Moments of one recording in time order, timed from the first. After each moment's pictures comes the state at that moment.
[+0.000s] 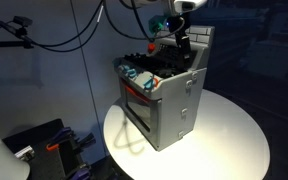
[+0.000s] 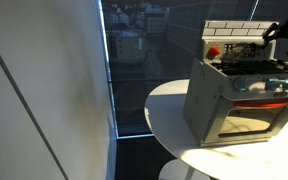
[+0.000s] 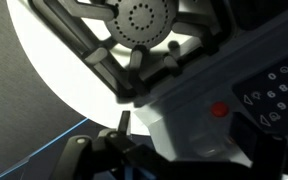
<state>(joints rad) -0.09 0.14 -0.10 -1.97 -0.03 2.43 0.59</state>
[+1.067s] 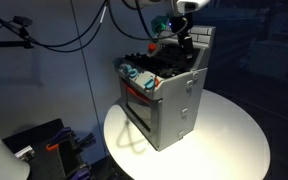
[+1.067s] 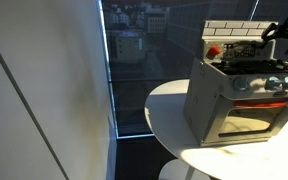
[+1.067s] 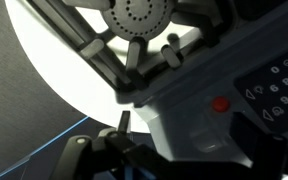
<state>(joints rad) -0.09 0.17 -0.11 -1.93 -0.03 2.43 0.59</state>
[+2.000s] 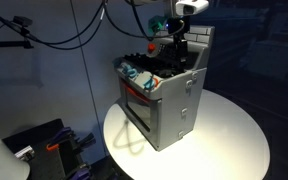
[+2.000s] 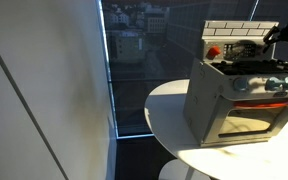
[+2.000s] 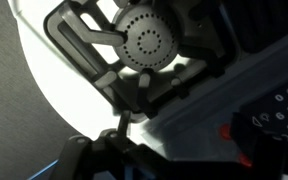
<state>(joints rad) -0.09 0.16 -0.11 -1.93 0.04 2.31 0.53</state>
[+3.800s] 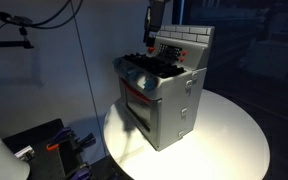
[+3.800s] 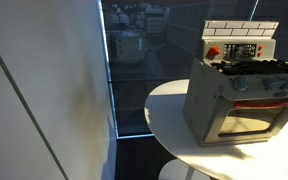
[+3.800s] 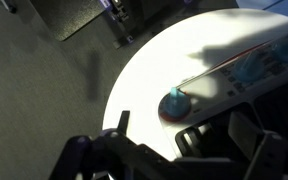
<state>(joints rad) -0.13 -0.09 -0.14 -1.92 0.00 1.62 0.36</state>
